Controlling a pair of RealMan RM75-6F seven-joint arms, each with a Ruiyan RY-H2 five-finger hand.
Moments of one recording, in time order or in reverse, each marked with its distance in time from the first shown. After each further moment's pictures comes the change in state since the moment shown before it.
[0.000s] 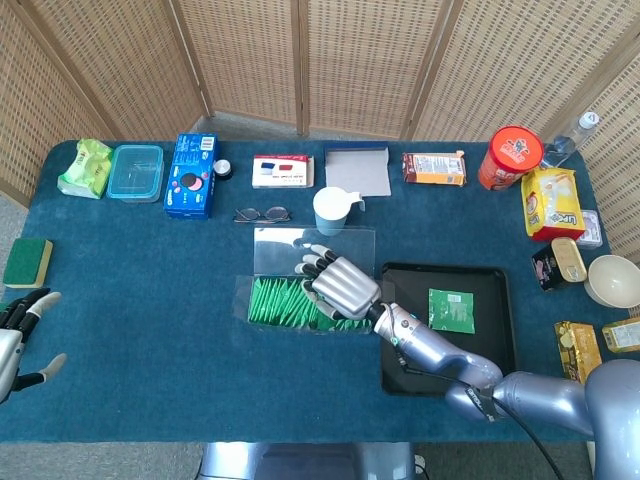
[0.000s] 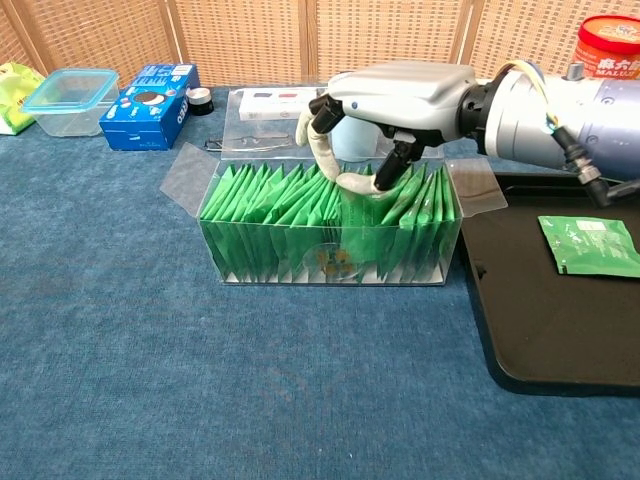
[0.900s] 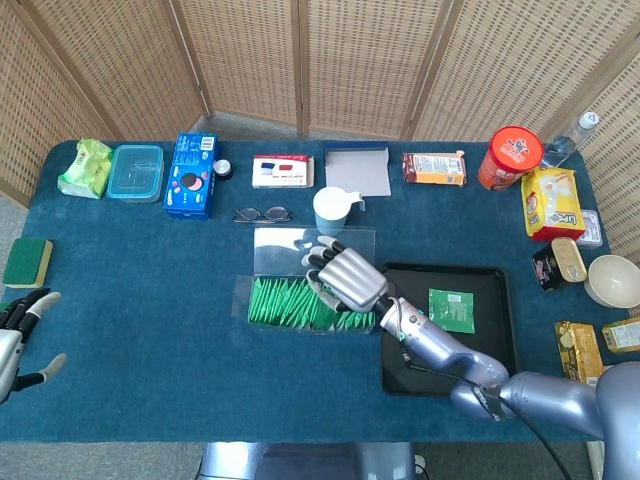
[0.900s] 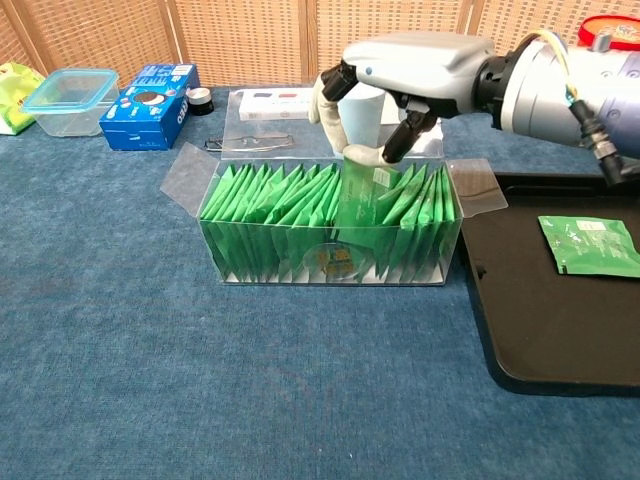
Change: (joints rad) left arm 0.001 -0.001 0.001 0.001 0.005 0.003 -0.003; right arm -0.020 0.035 0.020 -0.024 0.004 0.043 0.022
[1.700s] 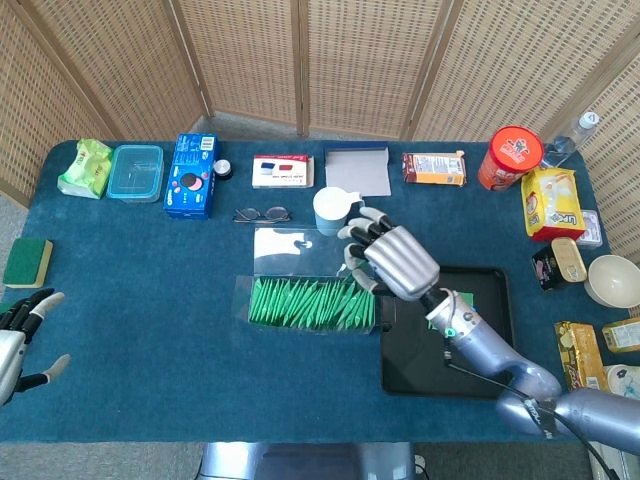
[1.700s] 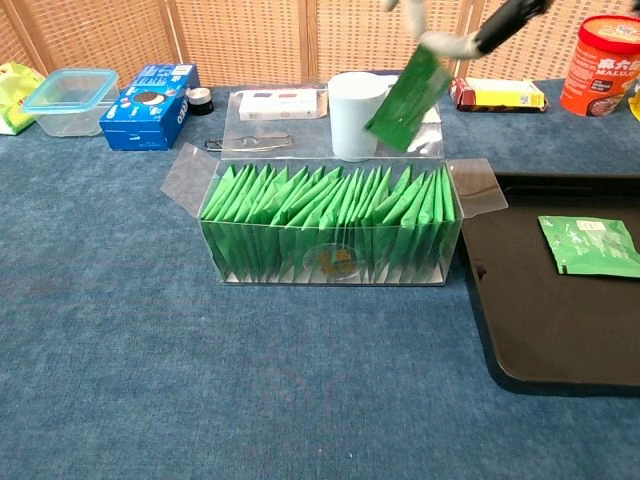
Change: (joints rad) left arm 0.002 -0.006 0.002 -0.007 0.012 0.007 0.001; right arm -0.124 0.246 0.037 -0.205 0.000 0.157 0.049
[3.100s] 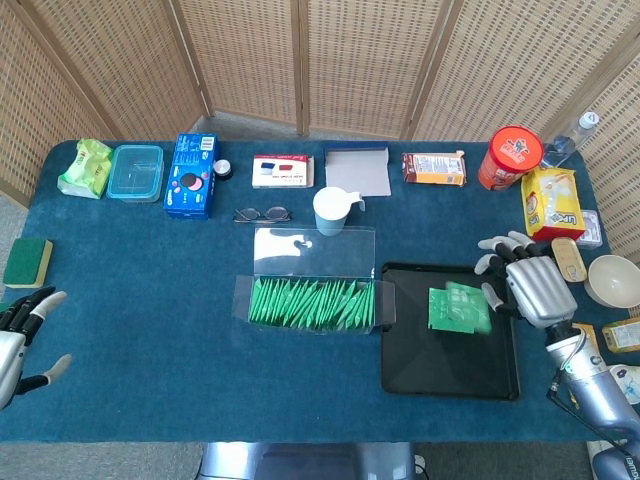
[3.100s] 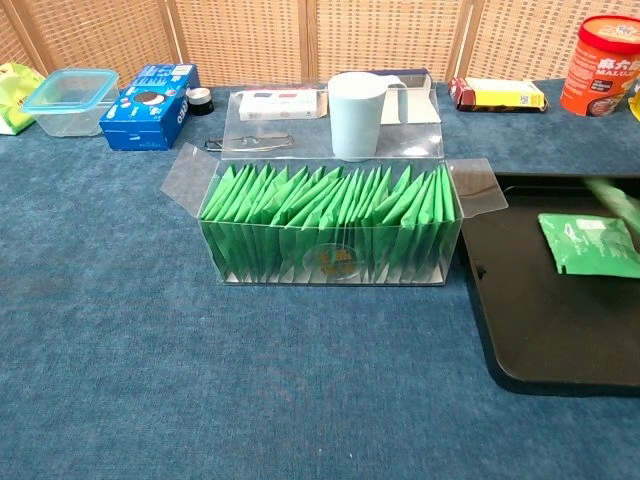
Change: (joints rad) left arm 0.011 0.033 0.004 -0.066 0.038 0.036 0.042; right arm -0.344 0.180 -0.122 0.064 0.011 0.149 0.141
